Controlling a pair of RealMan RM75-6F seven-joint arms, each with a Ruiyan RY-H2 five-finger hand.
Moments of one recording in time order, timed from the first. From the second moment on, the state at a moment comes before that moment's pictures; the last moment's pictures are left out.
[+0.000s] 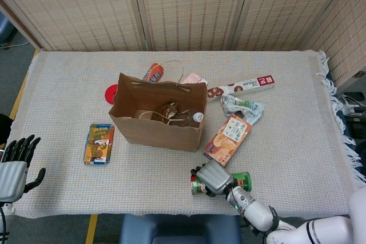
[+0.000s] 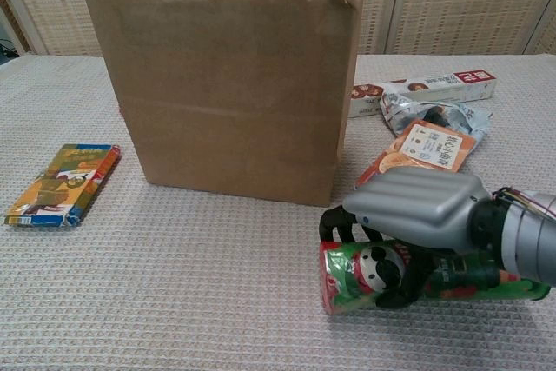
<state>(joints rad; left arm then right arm) -0.11 -1.14 -0.06 -1.61 1.46 1.47 0.12 0.75 -1.46 -0.07 -1.90 -1.05 0.96 -0.75</state>
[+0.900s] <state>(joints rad) -0.10 -1.14 -0.06 -1.61 1.46 1.48 0.13 0.64 -1.10 0.28 -2.16 -1.35 1.36 -0.29</state>
